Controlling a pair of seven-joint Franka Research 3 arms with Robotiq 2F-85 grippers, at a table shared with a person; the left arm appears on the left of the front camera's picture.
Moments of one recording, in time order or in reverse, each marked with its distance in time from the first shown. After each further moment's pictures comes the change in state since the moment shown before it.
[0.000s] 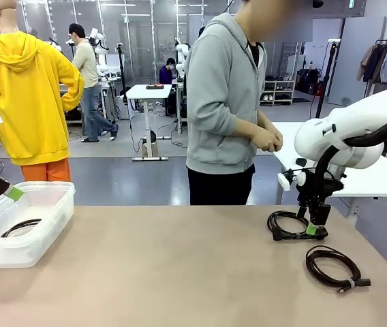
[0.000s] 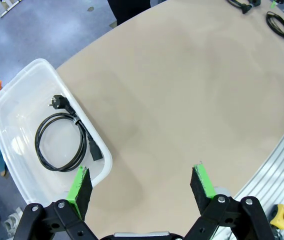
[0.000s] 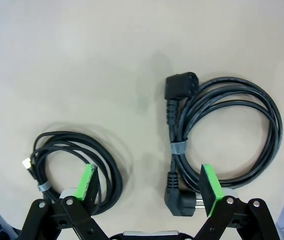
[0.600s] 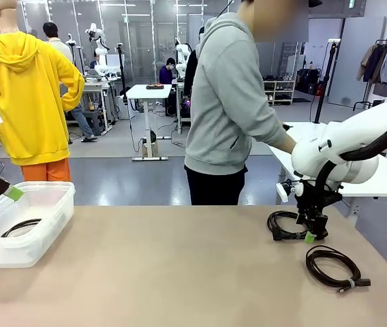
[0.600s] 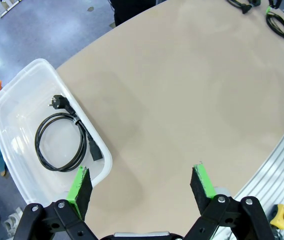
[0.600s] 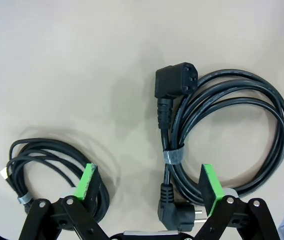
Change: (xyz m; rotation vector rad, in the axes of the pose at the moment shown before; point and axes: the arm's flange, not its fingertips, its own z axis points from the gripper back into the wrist) left arm 0.000 0.000 0.000 0.000 0.000 0.000; right arm -0.007 -0.002 -0.037 -0.042 0.020 -0.001
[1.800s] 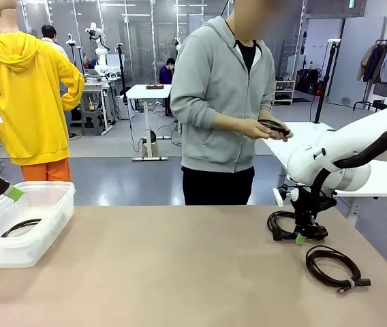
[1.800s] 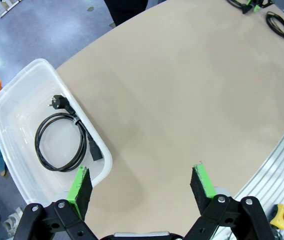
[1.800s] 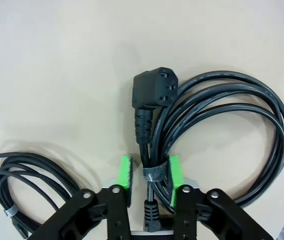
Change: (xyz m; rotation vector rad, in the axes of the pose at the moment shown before) left arm 0.000 0.000 0.000 0.000 0.000 0.000; right arm 0.002 -0.013 -0.018 -0.015 -0.002 -0.019
